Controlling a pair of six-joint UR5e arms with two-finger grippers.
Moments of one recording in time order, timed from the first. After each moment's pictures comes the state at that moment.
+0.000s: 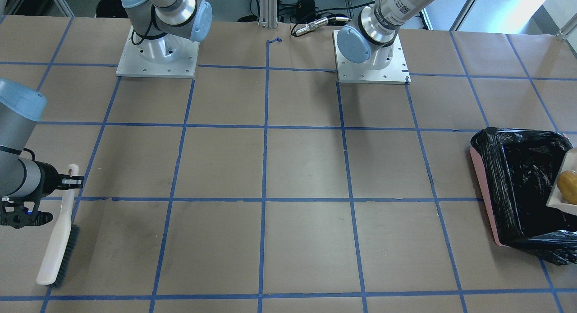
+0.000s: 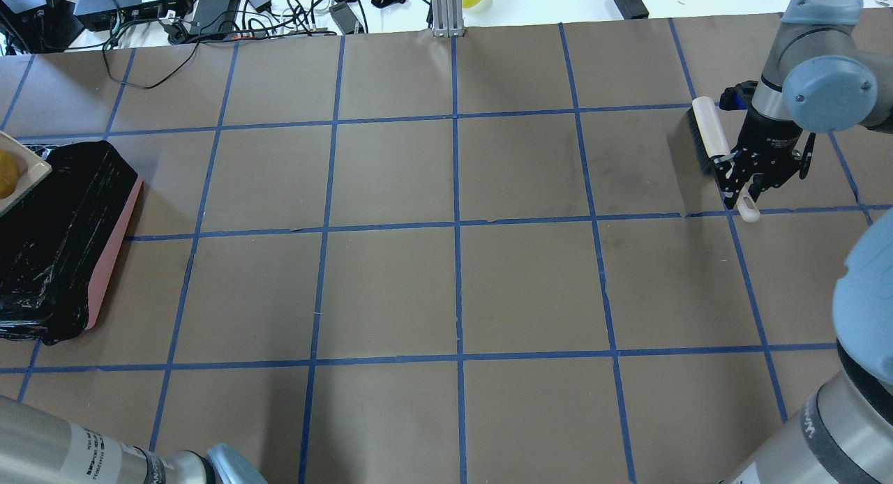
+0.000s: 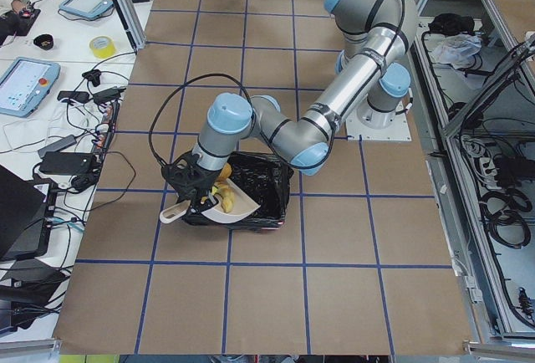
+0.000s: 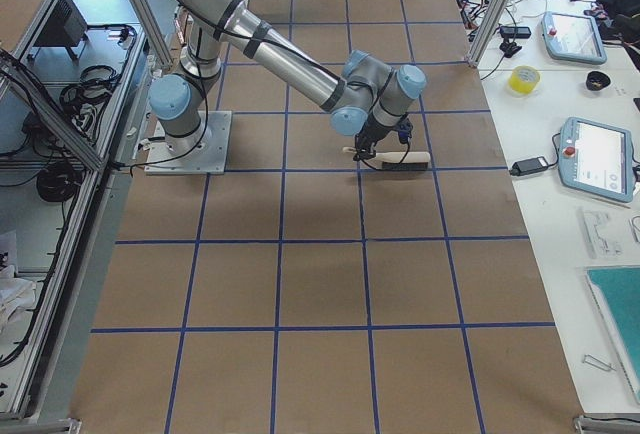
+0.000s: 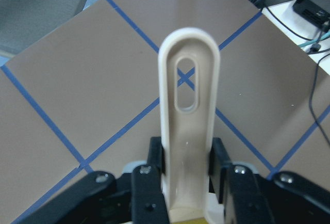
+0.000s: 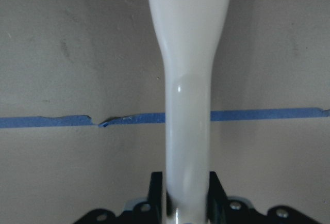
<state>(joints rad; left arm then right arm) -0.73 -2.02 -1.34 -0.76 1.45 0.00 1.23 -1.11 1.63 -1.80 -1.73 -0.31</state>
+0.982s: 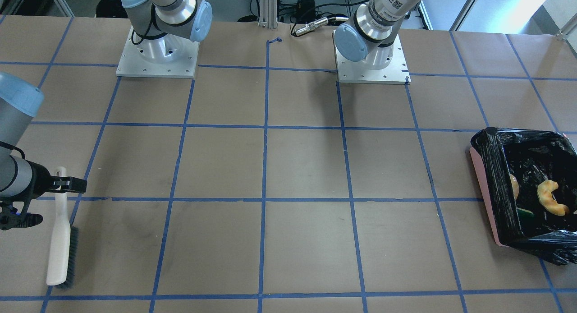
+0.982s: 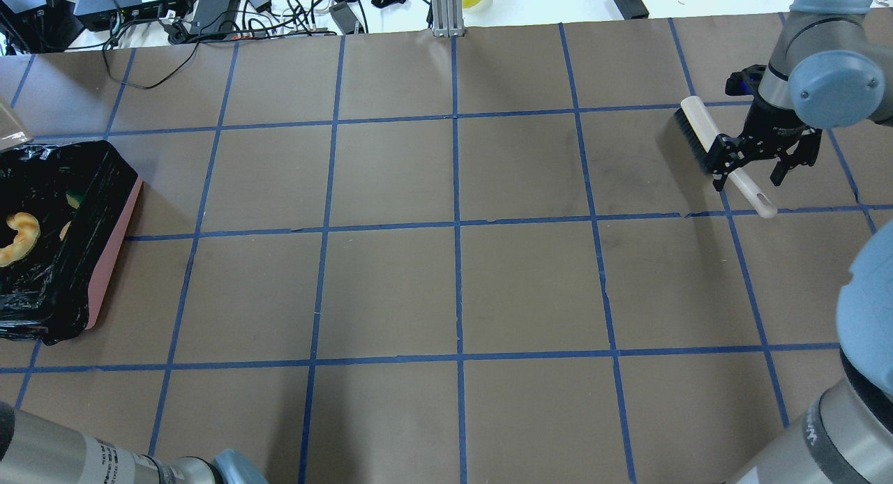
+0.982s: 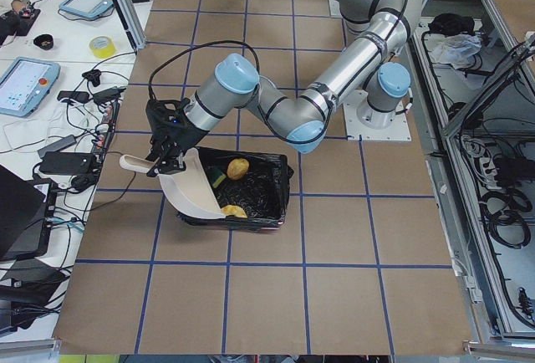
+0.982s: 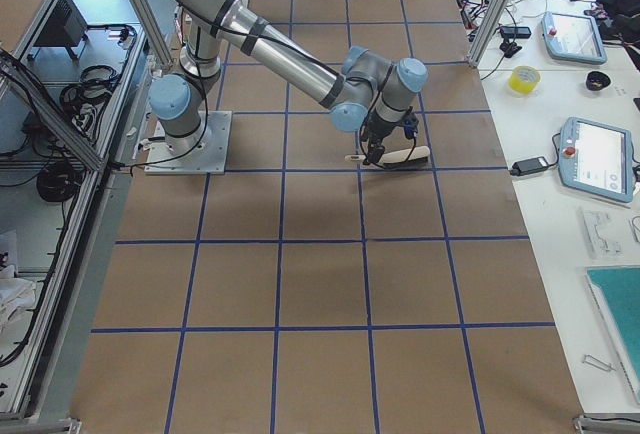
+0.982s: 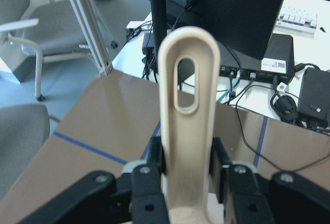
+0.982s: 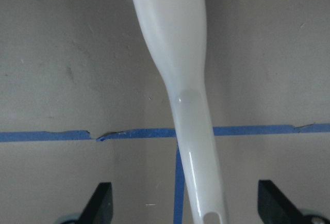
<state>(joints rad) -0.77 -1.96 -1.38 -0.47 1.29 0.31 1.23 -1.14 1.62 -1.84 -1.72 -0.33</state>
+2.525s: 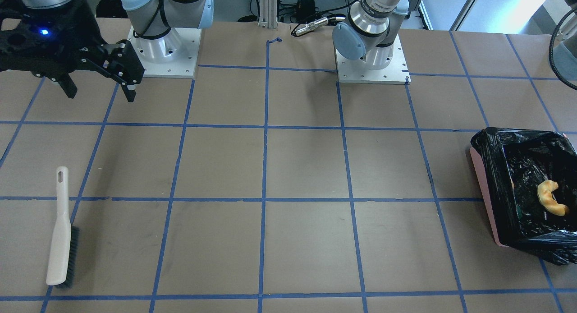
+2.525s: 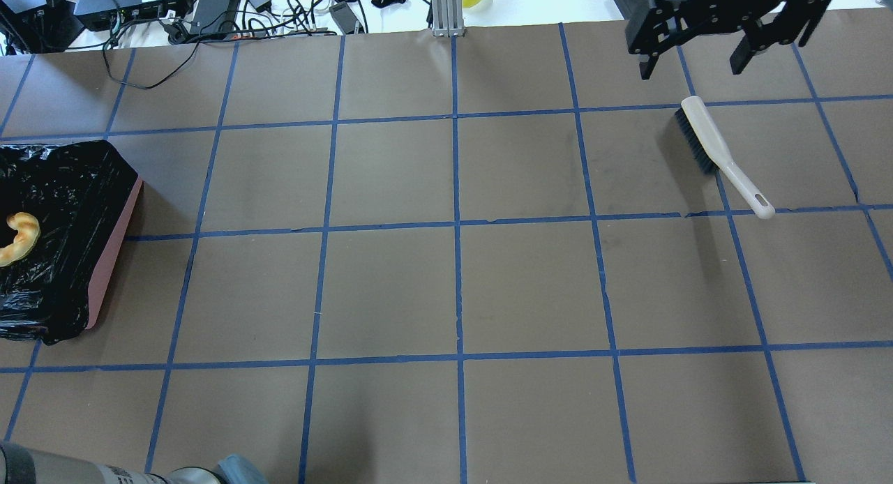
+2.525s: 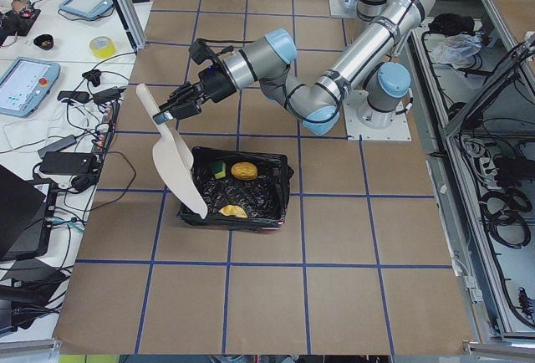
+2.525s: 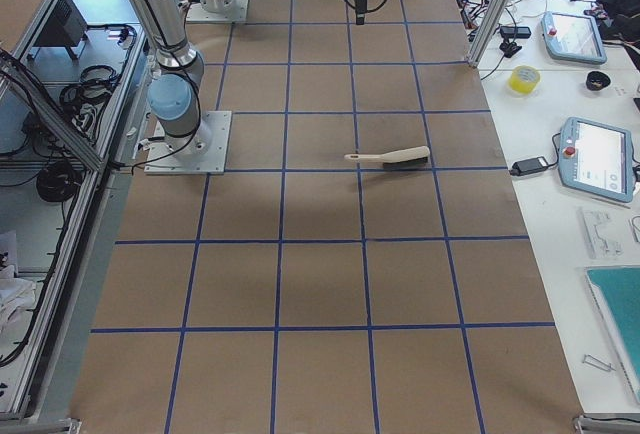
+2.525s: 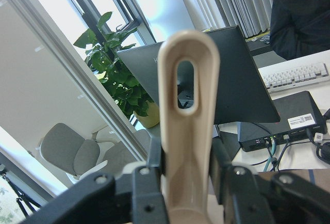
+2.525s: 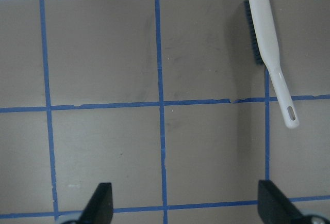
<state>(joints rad) -0.81 -1.81 -1.73 0.18 1.32 0.56 1.59 -1.53 1.39 -1.51 -1.62 0.04</state>
